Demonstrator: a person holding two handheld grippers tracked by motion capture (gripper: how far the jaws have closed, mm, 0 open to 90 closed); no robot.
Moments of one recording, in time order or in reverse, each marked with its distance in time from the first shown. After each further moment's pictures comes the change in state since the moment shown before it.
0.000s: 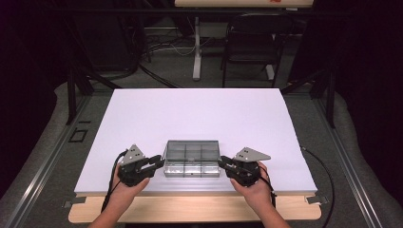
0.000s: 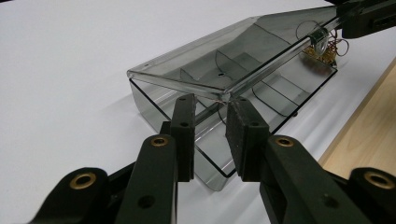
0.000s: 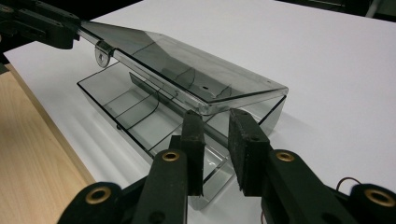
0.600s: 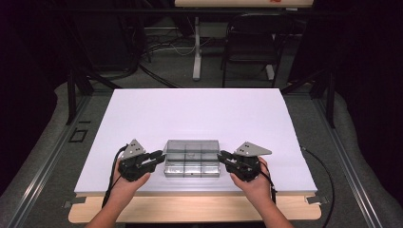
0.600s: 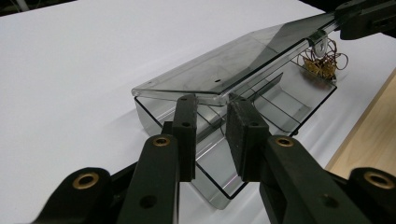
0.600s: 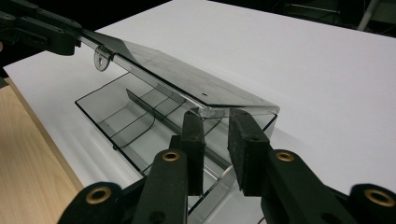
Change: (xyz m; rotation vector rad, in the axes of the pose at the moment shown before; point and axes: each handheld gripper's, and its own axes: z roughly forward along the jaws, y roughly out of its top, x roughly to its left) left arm 0.003 0.015 0.000 -0.017 0.000 -0.004; right arm -0.005 0.014 0.000 -0.023 -0.005 0.002
